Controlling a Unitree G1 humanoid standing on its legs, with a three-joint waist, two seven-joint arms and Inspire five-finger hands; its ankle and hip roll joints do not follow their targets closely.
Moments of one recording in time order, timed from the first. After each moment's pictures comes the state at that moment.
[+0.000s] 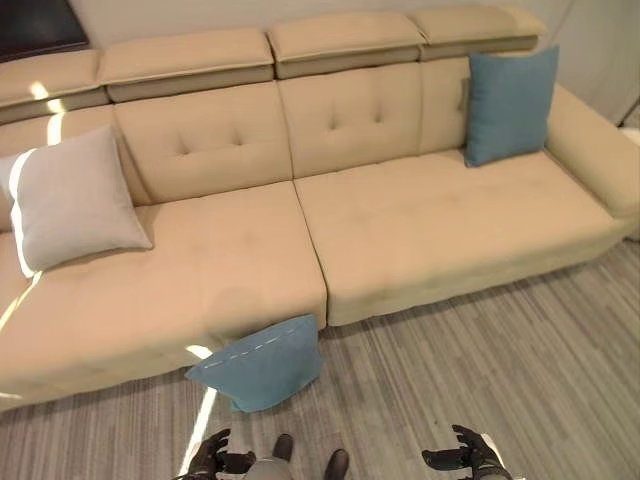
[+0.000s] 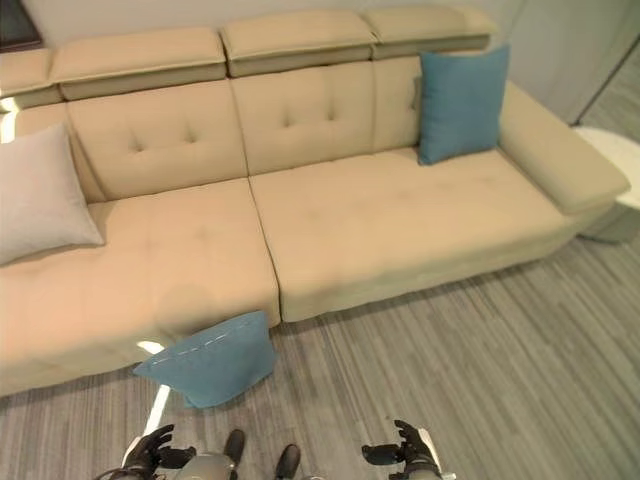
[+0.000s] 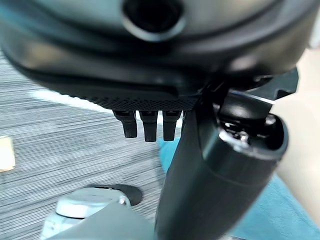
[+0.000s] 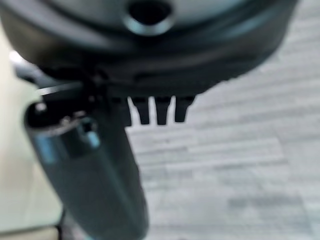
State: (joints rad) left arm 0.03 0.26 -0.18 1.18 -0.23 -0.14 0.14; right arm 0.00 -0.30 0.14 1.13 0.10 -0.10 -0.18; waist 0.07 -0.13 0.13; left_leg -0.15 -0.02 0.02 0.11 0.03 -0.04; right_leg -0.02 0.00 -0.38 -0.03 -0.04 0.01
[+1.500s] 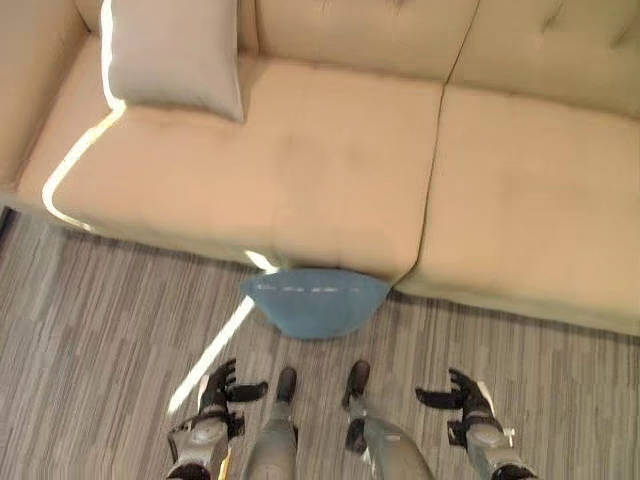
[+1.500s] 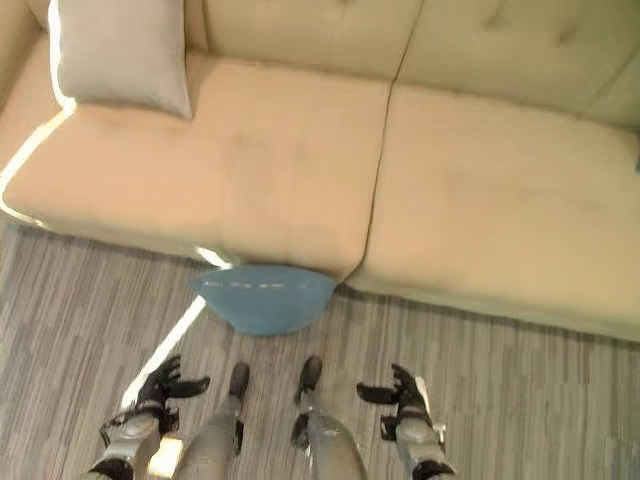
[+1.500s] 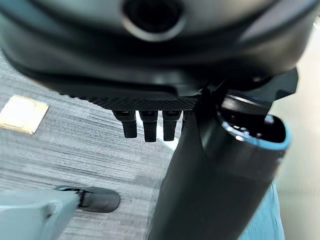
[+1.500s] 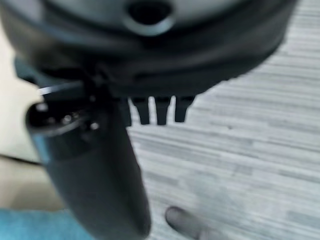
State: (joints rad) left arm -0.26 0.25 -0.15 0.98 -0.40 -0.21 0.25; right arm -0.30 -0.32 0.11 1.03 0.26 -0.15 -0.25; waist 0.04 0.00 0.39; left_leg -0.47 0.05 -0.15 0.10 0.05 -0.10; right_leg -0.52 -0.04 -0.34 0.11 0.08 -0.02
